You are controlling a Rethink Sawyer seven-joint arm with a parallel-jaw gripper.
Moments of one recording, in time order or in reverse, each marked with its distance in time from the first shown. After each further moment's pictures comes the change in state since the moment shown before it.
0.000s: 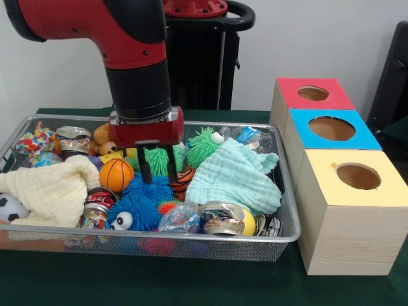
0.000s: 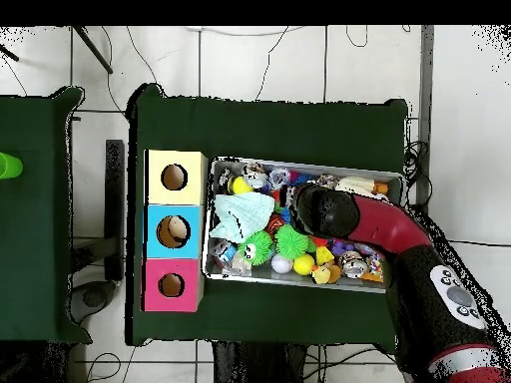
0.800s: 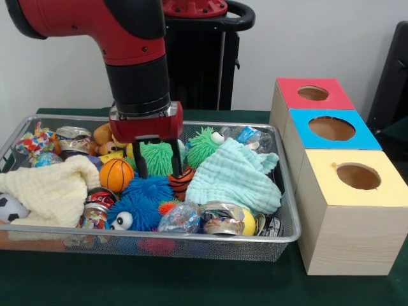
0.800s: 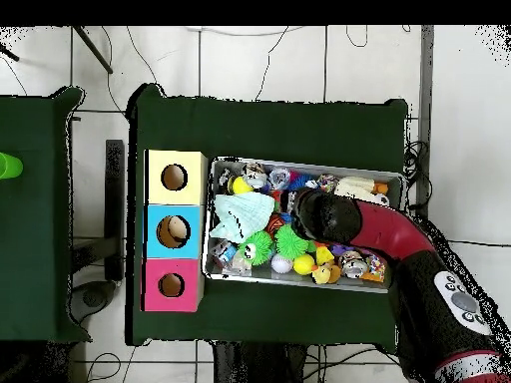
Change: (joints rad) arm -0.025 -0.012 0.008 0.030 0.000 0.000 0.000
